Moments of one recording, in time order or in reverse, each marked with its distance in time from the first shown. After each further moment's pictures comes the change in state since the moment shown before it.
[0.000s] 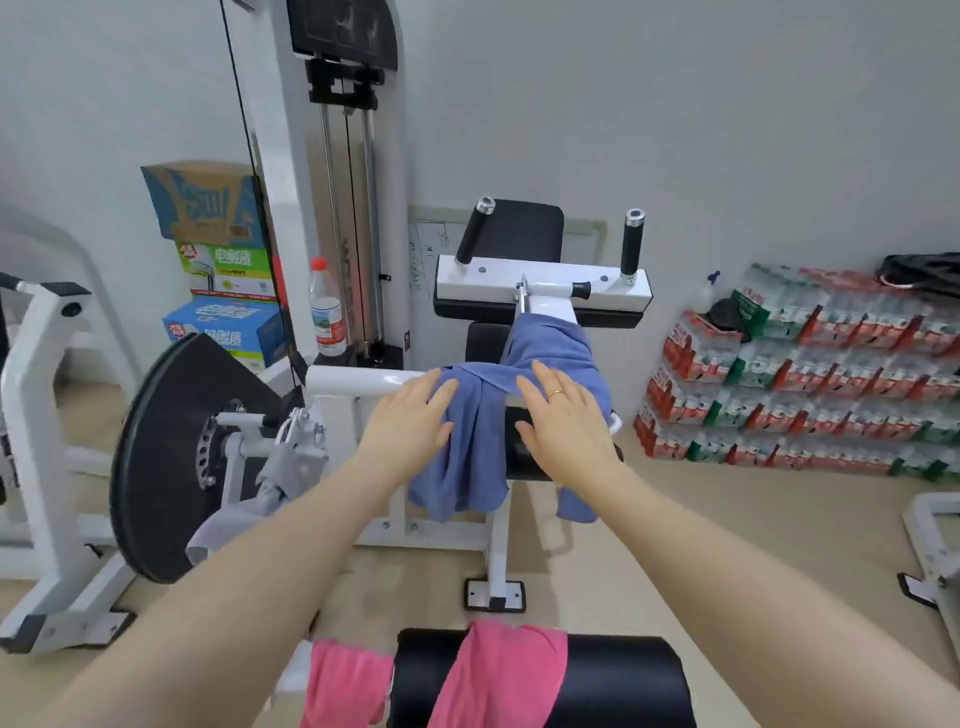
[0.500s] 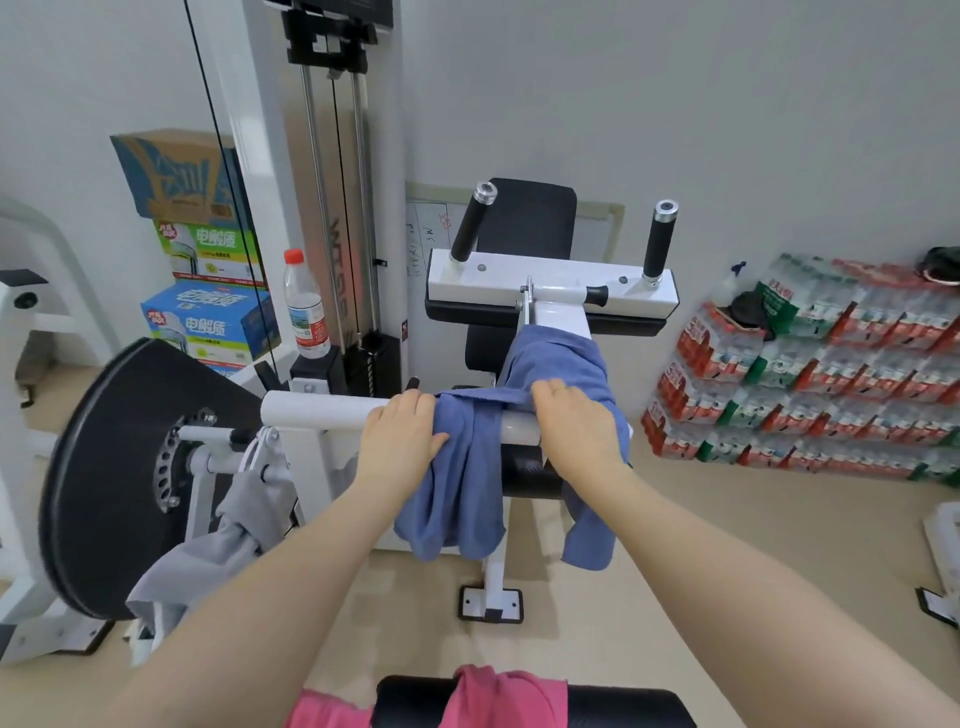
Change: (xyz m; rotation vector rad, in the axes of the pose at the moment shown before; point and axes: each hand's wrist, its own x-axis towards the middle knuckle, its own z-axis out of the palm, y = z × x) left_hand 0.080 -0.014 0.053 0.005 0.045 -0.184; right_hand 0.087 0.037 0.022 -0.118 0.006 0.046
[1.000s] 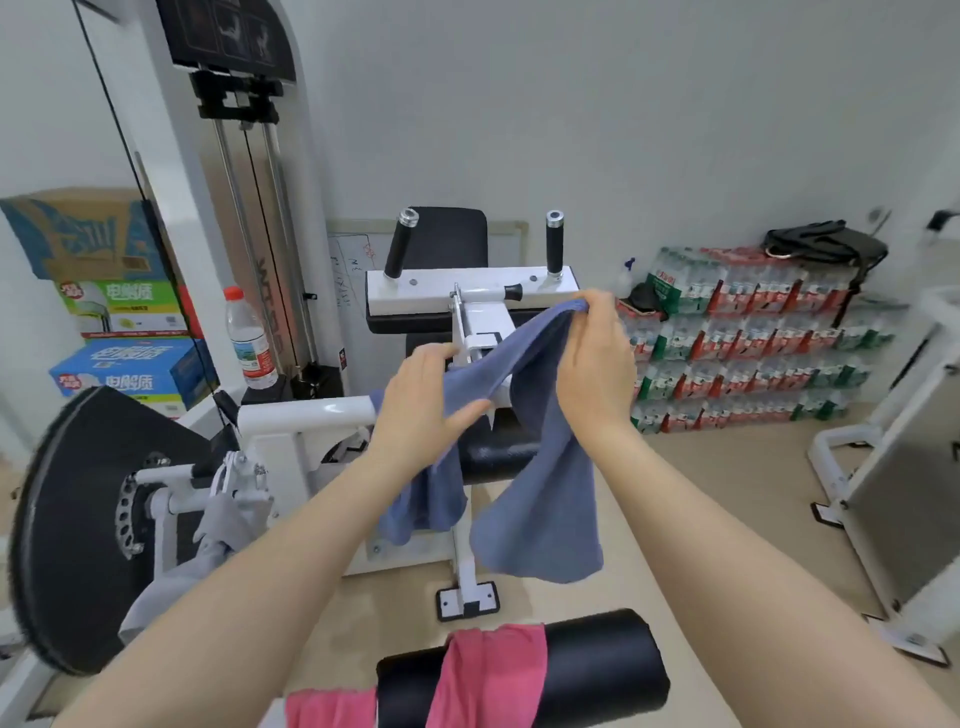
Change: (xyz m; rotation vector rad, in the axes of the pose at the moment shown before) left_hand -0.063 0.054 -0.100 -0.597 0.167 0.247; right_hand -0.099 -0.005 -0.099 0.659 0.720 0.380
